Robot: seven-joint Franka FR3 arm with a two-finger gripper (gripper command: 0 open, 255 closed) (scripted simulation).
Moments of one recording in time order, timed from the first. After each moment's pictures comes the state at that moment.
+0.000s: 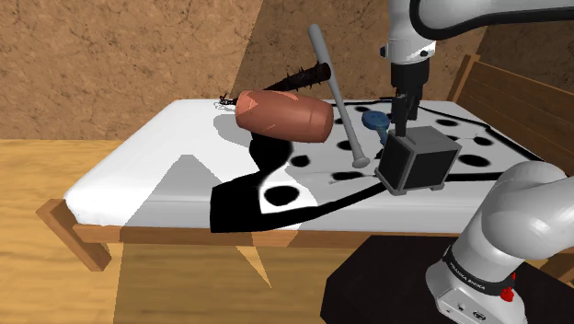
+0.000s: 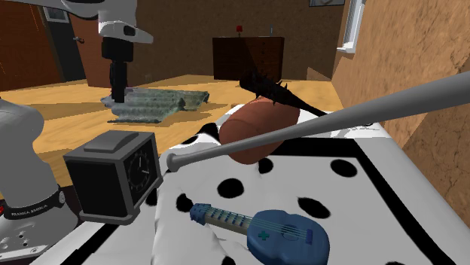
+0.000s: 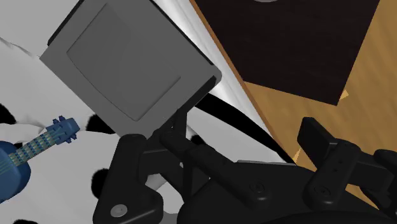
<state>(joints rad) 0.02 -0.77 0.03 -2.42 -0.10 1.46 -0.13</state>
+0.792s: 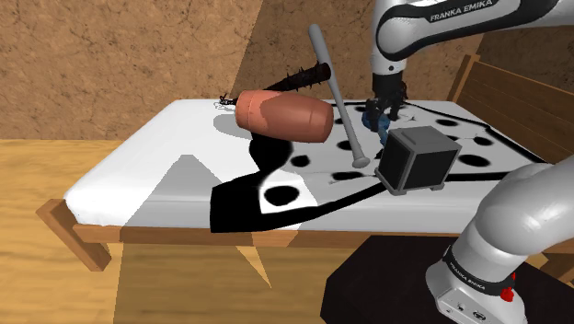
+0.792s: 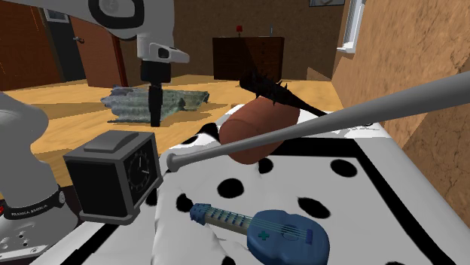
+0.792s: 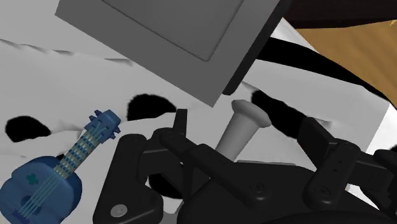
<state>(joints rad) -0.10 -0.50 -0.06 -2.38 -0.15 1.75 -0.01</state>
